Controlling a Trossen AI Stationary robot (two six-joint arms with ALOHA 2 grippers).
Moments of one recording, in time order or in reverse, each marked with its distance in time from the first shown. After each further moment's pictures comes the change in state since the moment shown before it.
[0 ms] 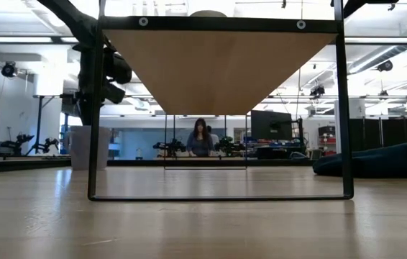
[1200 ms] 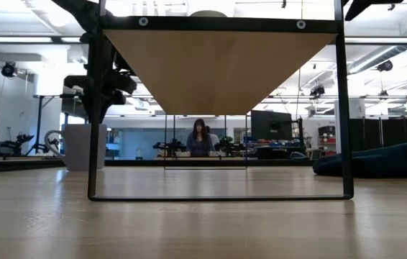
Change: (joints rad) left arm -0.212 -0.014 0.002 -0.001 0.002 0.460; right arm 0.000 -0.001 0.000 -0.043 0.000 0.011
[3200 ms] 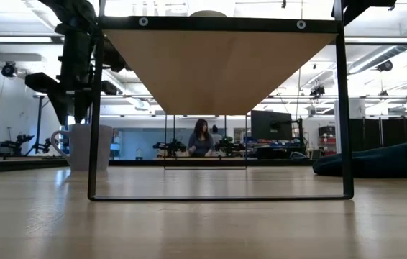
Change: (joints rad) left arm 0.002 -0.178 -0.155 -0.065 -0.030 -1.543; right arm -0.079 -0.001 0.000 -0.002 0.025 -0.156
